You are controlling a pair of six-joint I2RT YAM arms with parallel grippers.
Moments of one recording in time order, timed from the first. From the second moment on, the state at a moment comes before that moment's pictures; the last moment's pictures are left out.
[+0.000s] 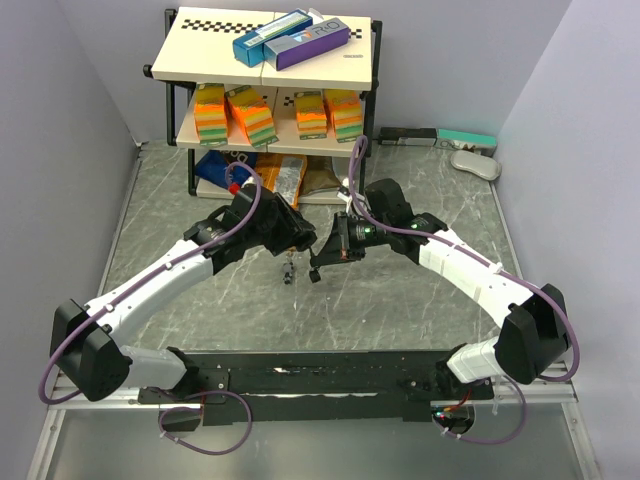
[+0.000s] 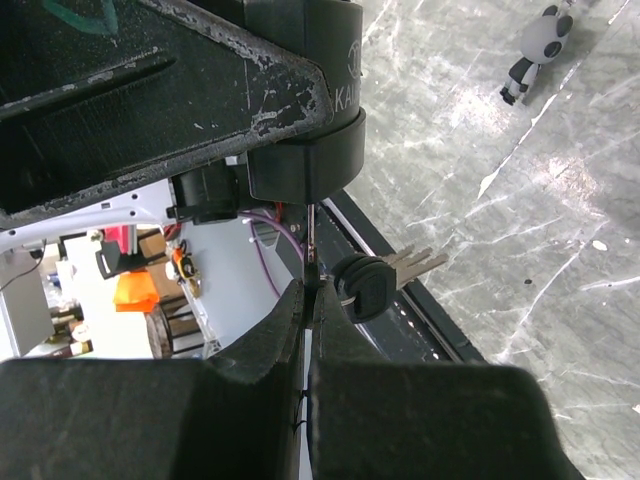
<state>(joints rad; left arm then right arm) -0.68 1.31 1.13 -0.45 -0.02 -1.19 0.58 1.39 1.11 -0.43 -0.68 0.65</state>
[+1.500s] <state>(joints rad) -0.69 1.31 1.13 -0.38 -0.12 -1.19 0.55 1.46 1.25 -0.51 -0.66 0.60</state>
